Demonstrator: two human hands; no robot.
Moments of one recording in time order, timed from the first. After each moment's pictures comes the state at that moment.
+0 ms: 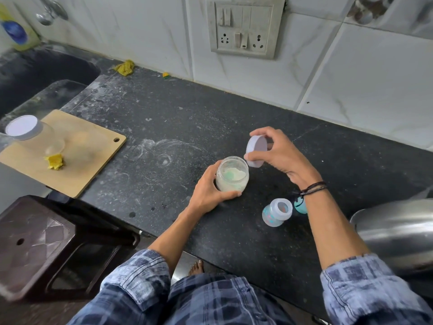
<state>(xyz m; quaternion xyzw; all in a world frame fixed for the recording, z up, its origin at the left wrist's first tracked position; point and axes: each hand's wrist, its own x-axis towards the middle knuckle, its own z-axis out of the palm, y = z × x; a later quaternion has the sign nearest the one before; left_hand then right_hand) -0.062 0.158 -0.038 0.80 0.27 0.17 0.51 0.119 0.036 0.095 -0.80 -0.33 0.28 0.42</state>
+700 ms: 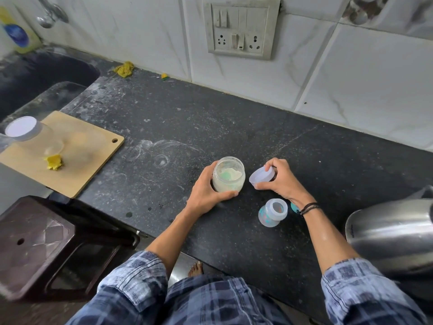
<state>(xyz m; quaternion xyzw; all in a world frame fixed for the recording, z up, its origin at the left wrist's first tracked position) -0.062 0.153 -0.039 0.79 0.28 0.17 0.51 0.139 -0.014 -0.001 -0.83 -0.31 0.29 0.36</state>
